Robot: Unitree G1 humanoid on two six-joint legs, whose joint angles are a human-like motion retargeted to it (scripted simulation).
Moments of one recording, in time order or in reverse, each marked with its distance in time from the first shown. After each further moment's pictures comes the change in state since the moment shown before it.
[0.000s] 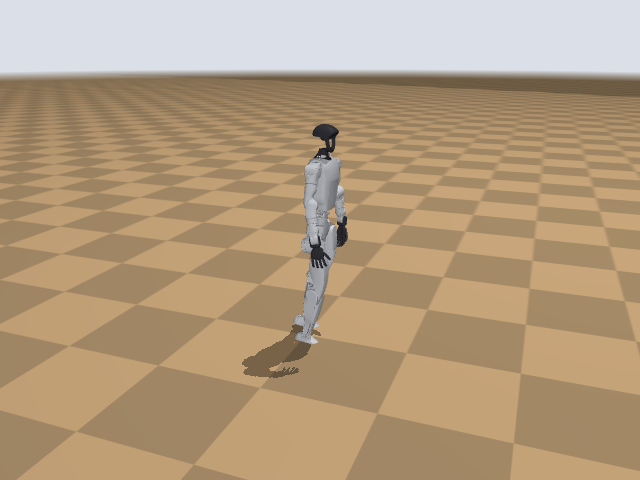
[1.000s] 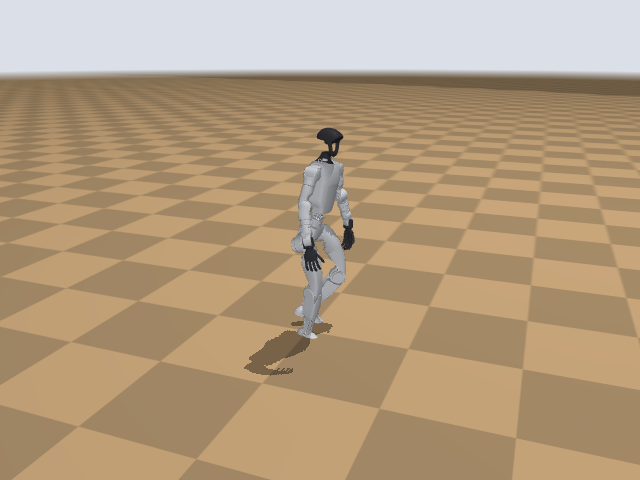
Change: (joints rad) left arm -0.075 0.091 0.016 -0.094 -0.051 0.030 -0.001; right arm 0.021 -0.064 -0.071 -0.142 0.002 -0.024 -0.068; waist 0.026 0.083 -0.097; left_leg -0.656 0.450 -0.013 1.044 -0.368 0.041; right_leg -0.326 0.136 -0.141 0.143 -0.056 -0.087
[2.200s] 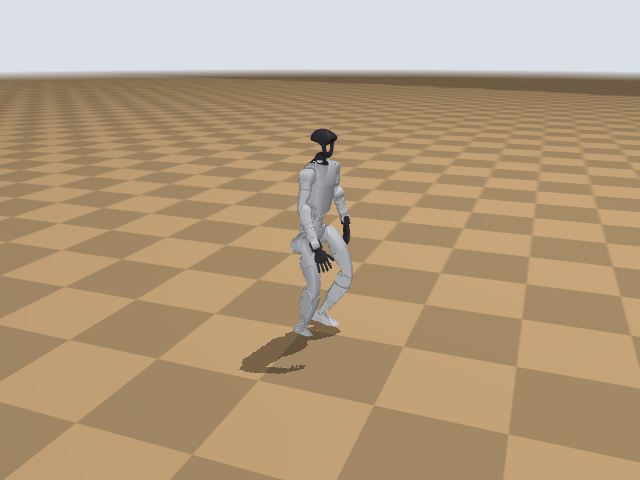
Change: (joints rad) left arm 0.080 0.001 -0.111 -0.062 0.201 -0.082 0.125; right arm -0.113 -0.003 0.180 -0.069 -0.185 -0.044 -0.025; waist 0.146 0.025 0.138; left_leg 0.039 -0.141 -0.168 -0.089 -0.057 -0.006; right_leg 0.168 0.020 0.129 0.085 -0.174 -0.007
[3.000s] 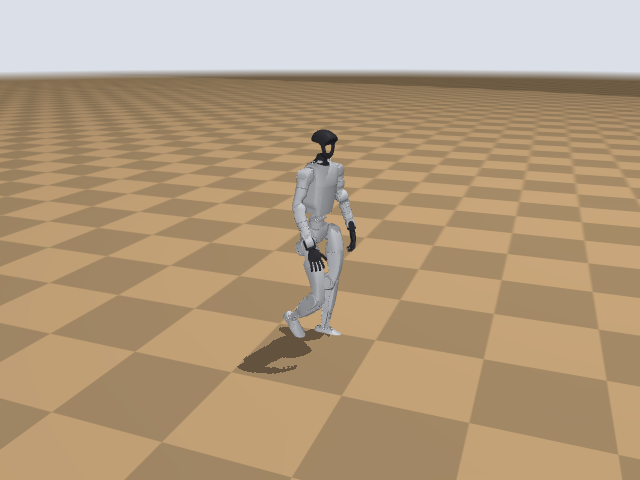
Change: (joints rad) left arm -0.023 -0.032 -0.060 -0.023 -0.003 0.008 0.093; right arm 0.044 -0.037 0.098 -0.079 -0.102 0.007 0.001; waist -0.137 -0.166 -0.016; left_leg 0.257 -0.504 -0.023 -0.853 0.185 0.017; right_leg -0.178 -0.333 0.024 0.694 -0.071 0.060
